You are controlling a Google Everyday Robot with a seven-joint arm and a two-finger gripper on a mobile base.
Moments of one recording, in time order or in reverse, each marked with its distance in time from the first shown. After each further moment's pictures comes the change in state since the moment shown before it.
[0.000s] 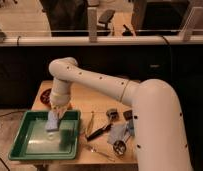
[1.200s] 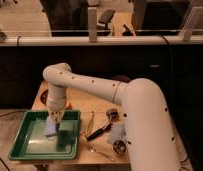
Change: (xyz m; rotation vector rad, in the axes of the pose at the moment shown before) arm 0.006 -0.005 0.031 -0.042 -0.051 -0.017
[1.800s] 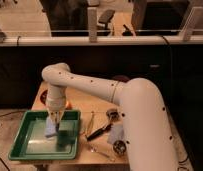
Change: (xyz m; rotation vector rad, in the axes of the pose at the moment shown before) arm 0.000 -0.001 0.001 -0.013 -0.012 -0.022
